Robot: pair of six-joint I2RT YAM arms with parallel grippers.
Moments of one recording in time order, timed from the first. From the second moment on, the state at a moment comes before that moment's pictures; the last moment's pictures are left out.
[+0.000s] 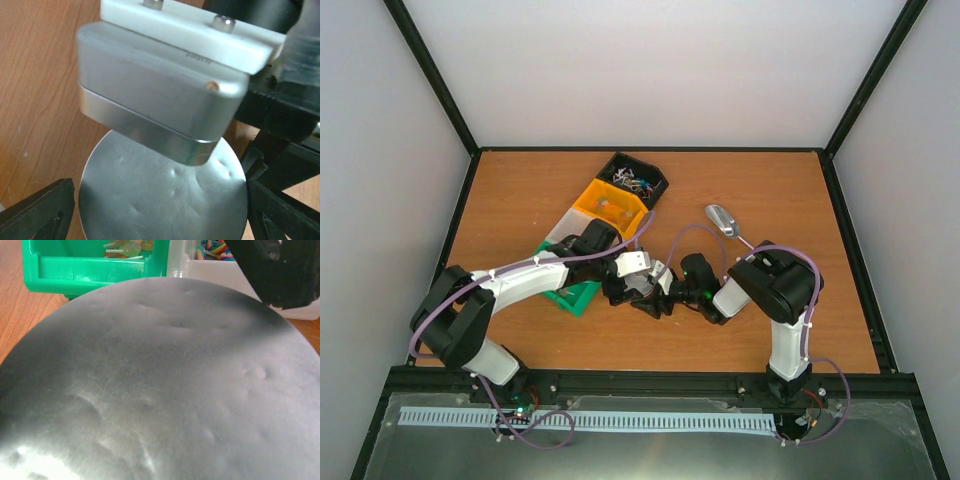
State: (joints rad) left arm -0.66 1.51 0.84 -0.29 0.39 0.56; right arm 0.70 1.93 0.50 0.92 -0.61 -0.21
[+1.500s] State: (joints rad) left arm -0.66 1.55 0.90 -0.36 0.39 0.63; right arm 0.70 1.93 0.50 0.92 -0.61 -0.22
